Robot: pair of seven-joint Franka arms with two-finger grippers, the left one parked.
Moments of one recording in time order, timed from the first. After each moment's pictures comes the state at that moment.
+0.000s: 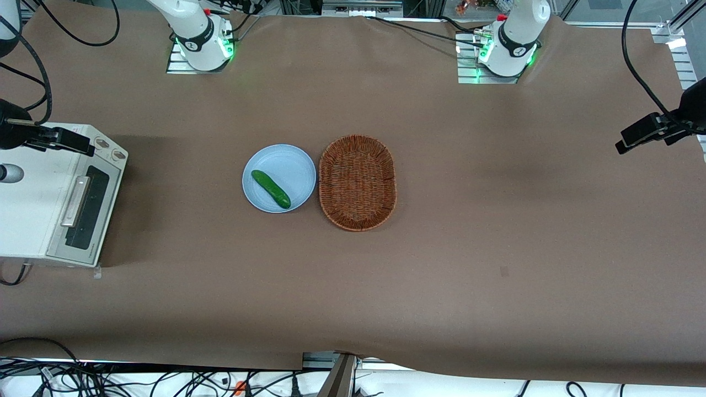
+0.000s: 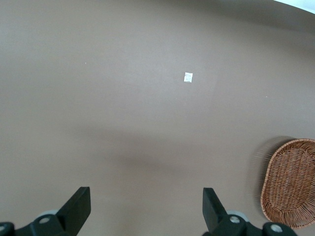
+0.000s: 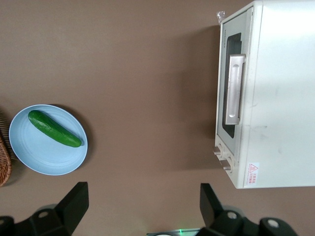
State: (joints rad) arm 0.03 0.20 -0.06 -1.38 0.00 1.43 0.07
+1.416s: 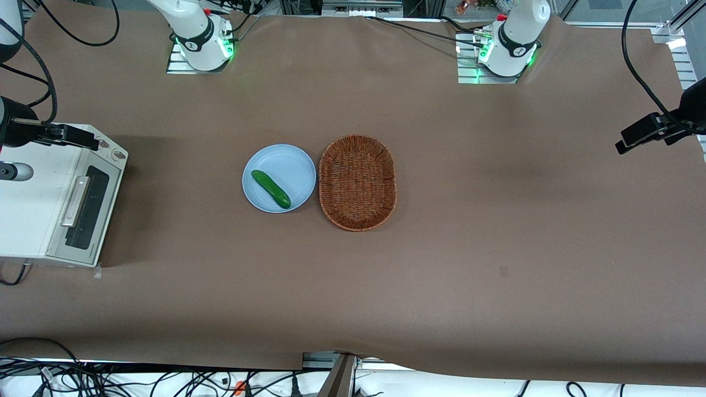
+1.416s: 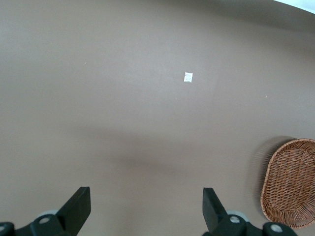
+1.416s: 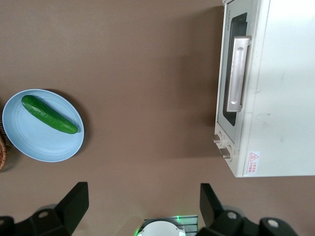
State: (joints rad) arm 0.03 0.21 -0.06 -1.39 0.00 1.38 0.04
